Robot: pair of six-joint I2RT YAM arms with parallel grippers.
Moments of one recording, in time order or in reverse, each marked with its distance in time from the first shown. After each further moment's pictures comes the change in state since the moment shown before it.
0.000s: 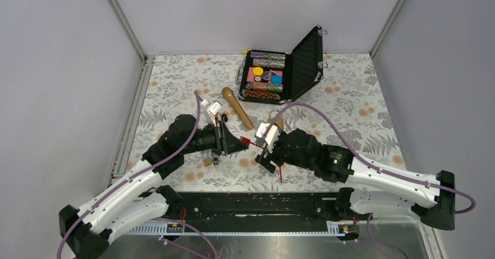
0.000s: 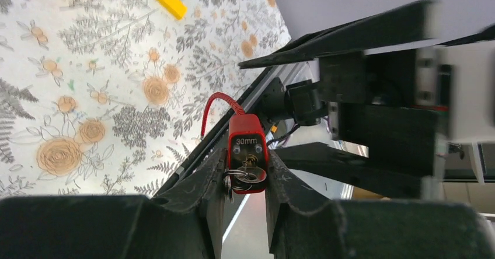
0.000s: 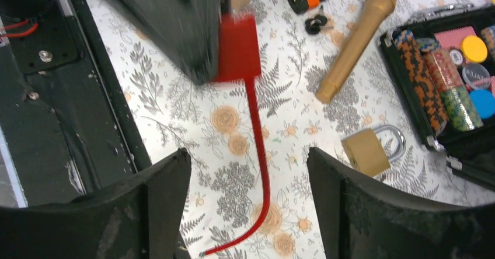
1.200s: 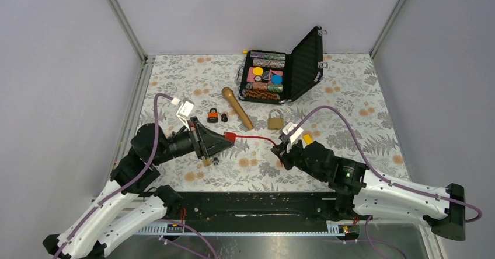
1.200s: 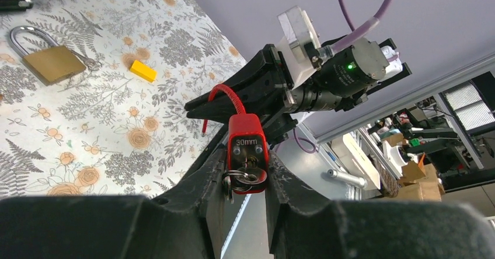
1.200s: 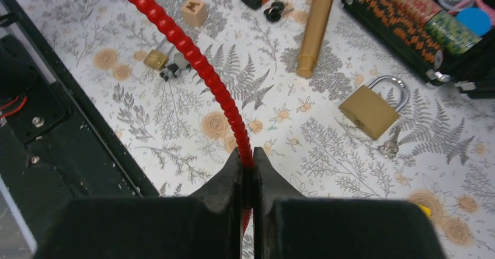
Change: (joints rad) left arm 0.000 -0.256 0.143 -0.131 -0.050 0.074; right arm 0.001 -0.273 -0.318 0.190 0.189 0.264
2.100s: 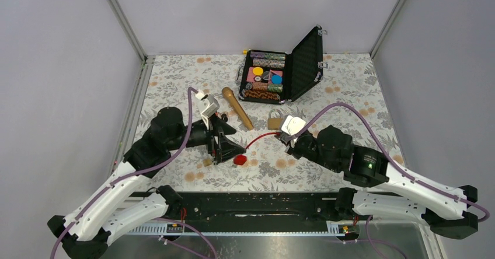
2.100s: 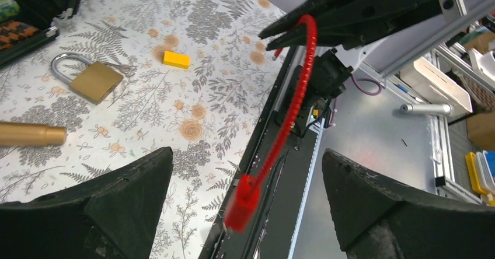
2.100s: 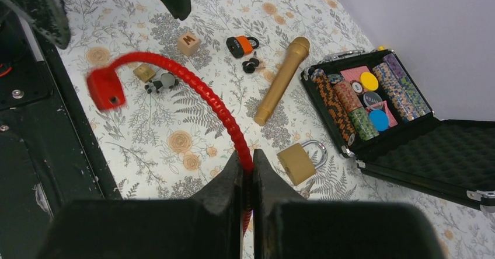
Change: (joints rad) left arm -0.002 0.203 0.109 -0.074 0.100 0.418; right arm 0.000 0.039 0.371 -0.264 -0.069 -0.367
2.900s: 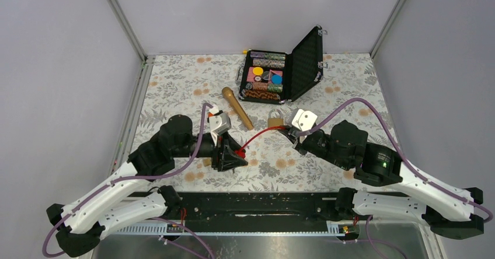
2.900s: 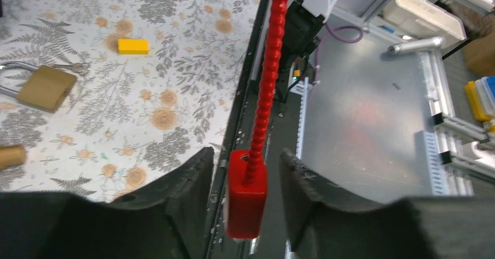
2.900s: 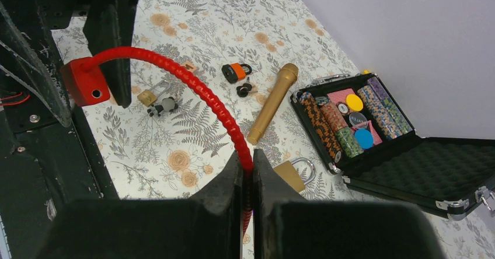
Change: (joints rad) left arm -0.174 -0.007 -0.031 -0.019 0.027 0.122; right arm 0.000 -0.005 0.126 -0.055 -0.010 -0.016
